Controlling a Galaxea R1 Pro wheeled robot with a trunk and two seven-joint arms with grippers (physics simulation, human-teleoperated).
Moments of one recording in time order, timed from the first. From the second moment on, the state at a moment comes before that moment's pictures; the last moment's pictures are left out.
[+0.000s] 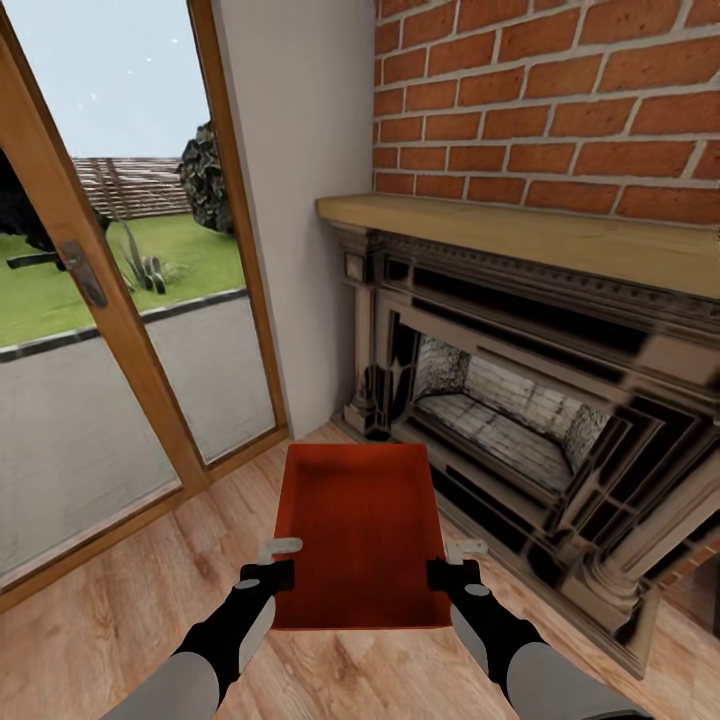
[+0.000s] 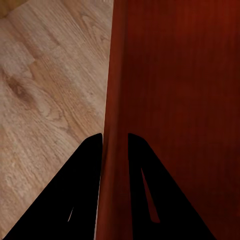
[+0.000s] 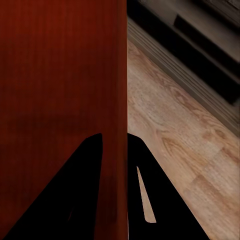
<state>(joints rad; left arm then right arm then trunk) -0.61 -0.13 -0.01 -0.44 0.04 0.12 0.19 -0.66 0.09 0.09 -0.29 -0.04 -0.04 -0.13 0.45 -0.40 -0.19</state>
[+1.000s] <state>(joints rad) -0.61 -0.13 -0.01 -0.43 0.04 0.12 0.19 -0.66 0.09 0.09 -0.29 -0.04 -0.04 -0.13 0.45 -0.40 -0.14</state>
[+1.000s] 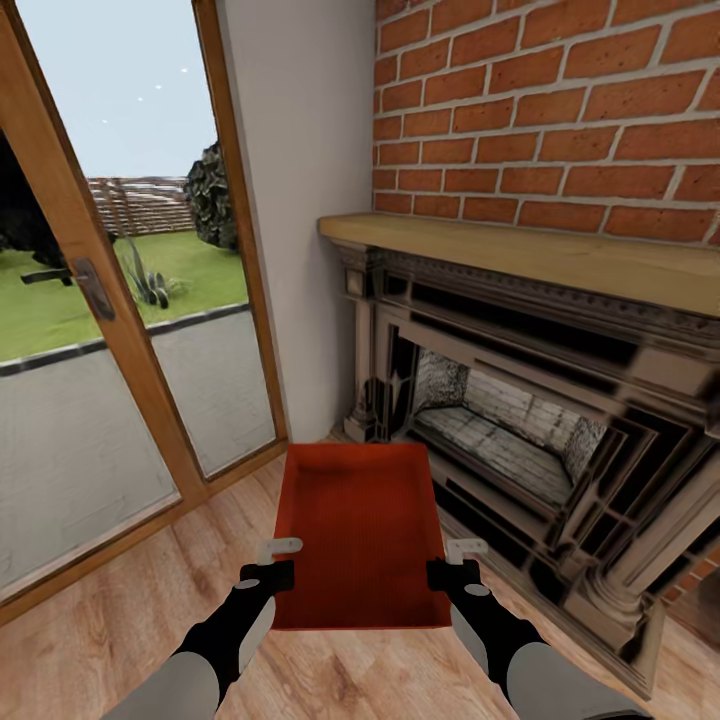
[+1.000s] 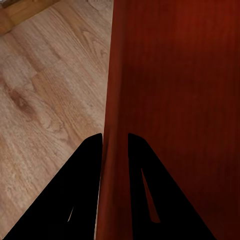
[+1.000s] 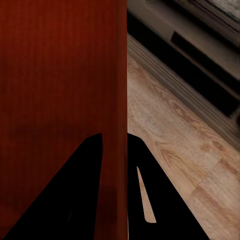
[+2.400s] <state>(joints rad) -0.61 -0.13 -0.01 -0.43 0.04 0.12 0.19 -0.66 0.09 0.09 -0.29 -0.03 -0.04 -0.13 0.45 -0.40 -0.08</state>
